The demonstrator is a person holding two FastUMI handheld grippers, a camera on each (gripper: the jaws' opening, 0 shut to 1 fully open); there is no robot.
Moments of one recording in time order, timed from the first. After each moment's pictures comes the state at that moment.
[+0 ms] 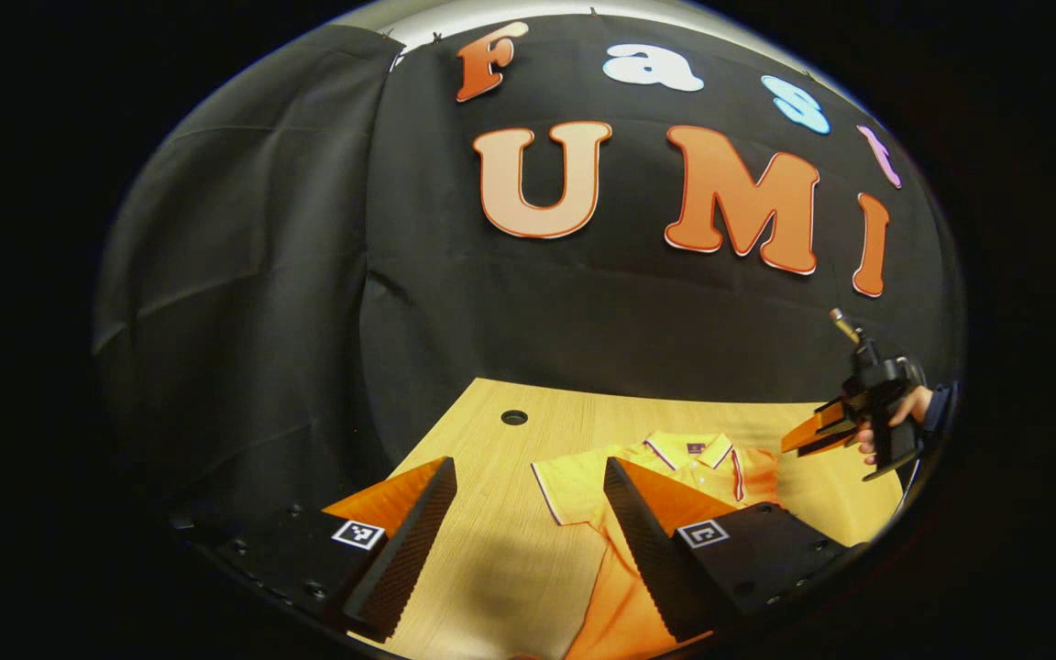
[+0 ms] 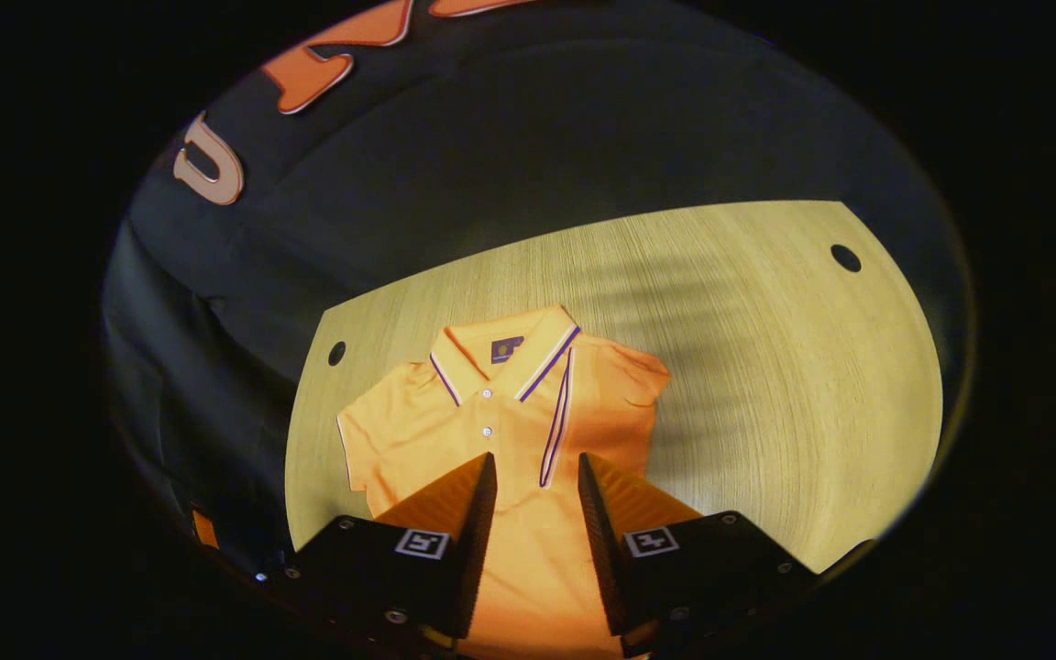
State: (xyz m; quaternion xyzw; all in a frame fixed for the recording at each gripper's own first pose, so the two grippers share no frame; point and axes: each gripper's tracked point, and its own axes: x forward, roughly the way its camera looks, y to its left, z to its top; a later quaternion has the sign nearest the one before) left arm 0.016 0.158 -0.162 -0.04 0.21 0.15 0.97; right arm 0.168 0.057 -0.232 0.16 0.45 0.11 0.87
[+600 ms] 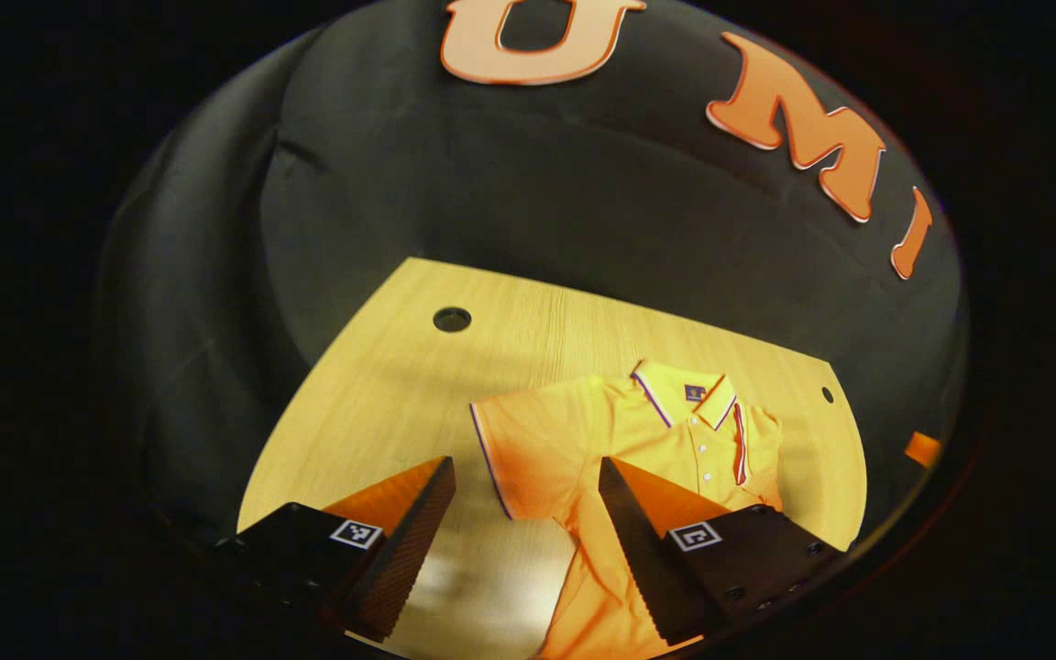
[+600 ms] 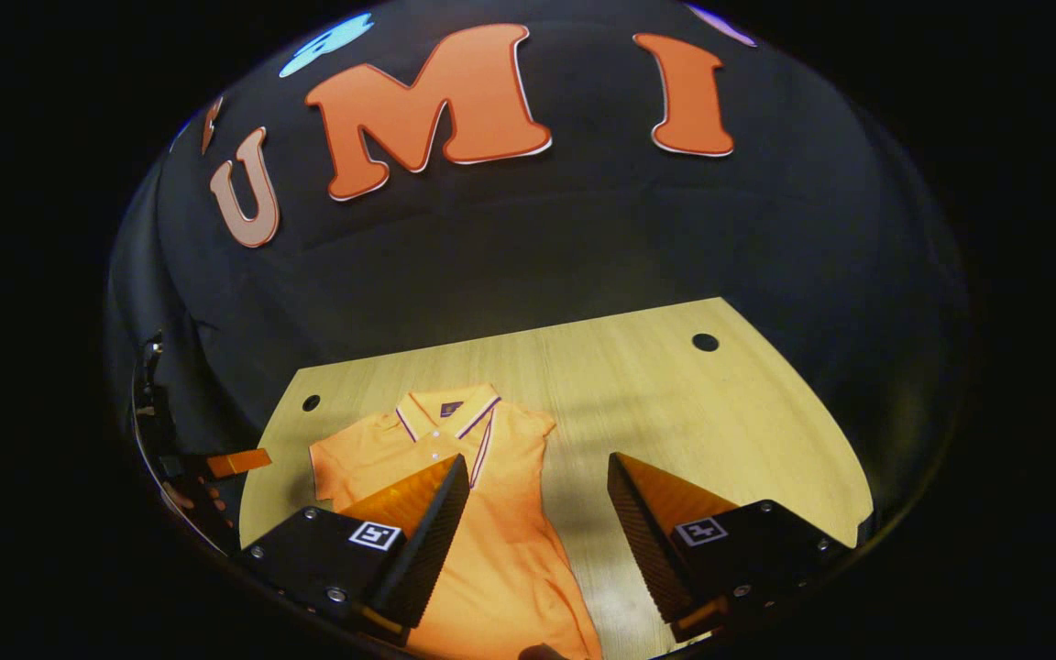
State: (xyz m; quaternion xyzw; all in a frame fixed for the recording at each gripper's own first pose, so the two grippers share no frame) left arm 0.147 0.143 -0.298 -0.12 0.43 0.06 0.89; right arm 0.067 -0.046 -0.146 0.12 0.30 -0.02 0.95
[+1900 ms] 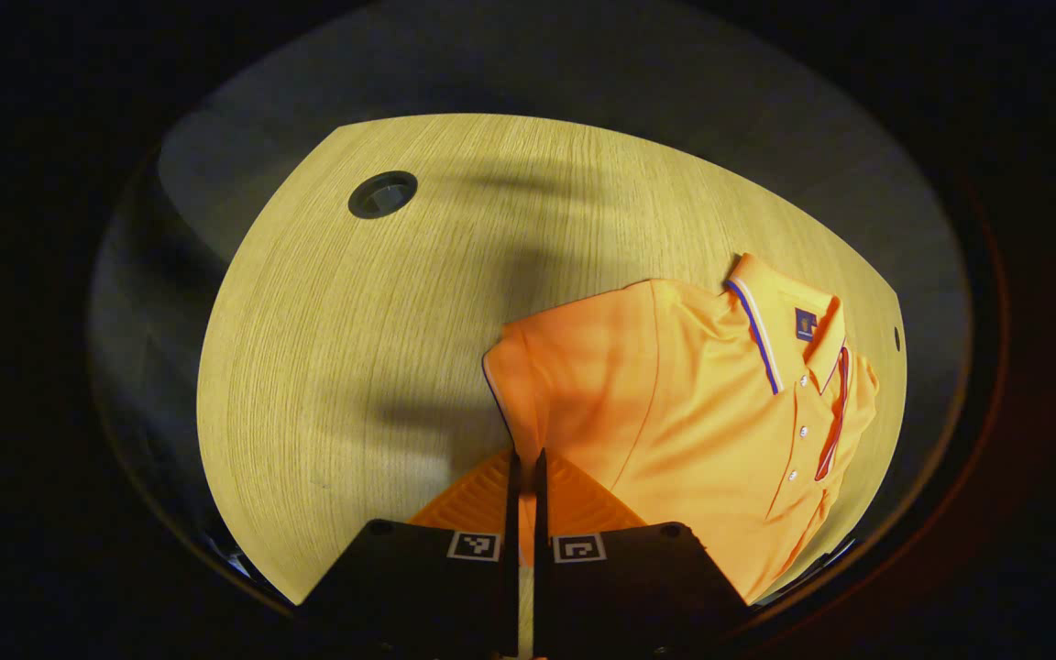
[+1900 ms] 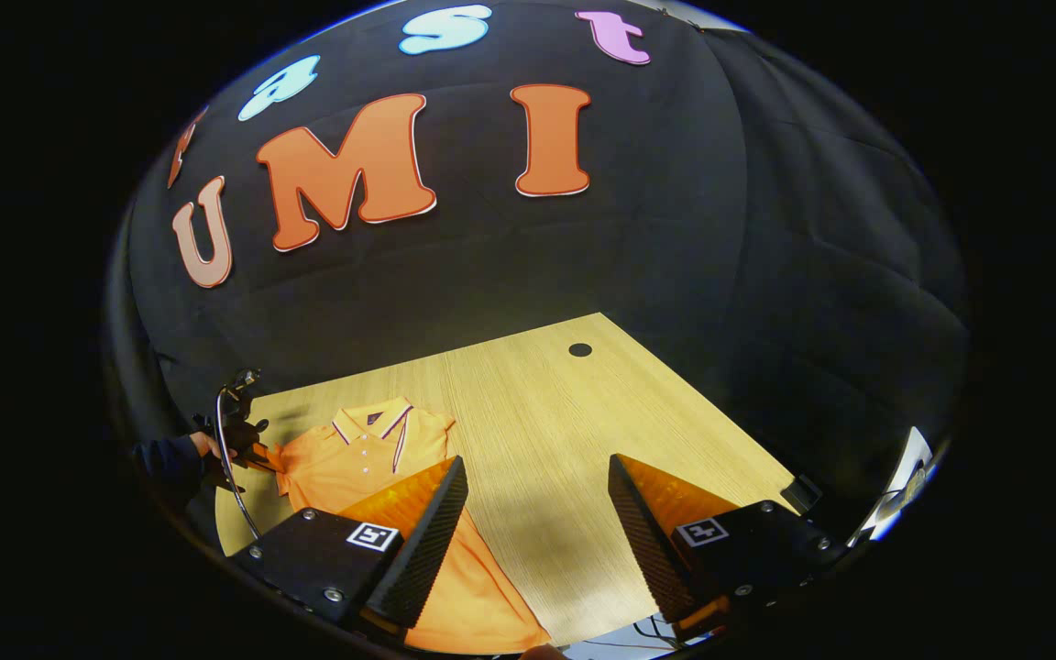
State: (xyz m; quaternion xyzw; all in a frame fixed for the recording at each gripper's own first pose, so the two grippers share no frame) left arm 0.208 0.128 -0.416 -0.10 0.62 0.04 0.78; right arm -0.045 -0.133 -0.121 0.12 0.26 -0.14 0.95
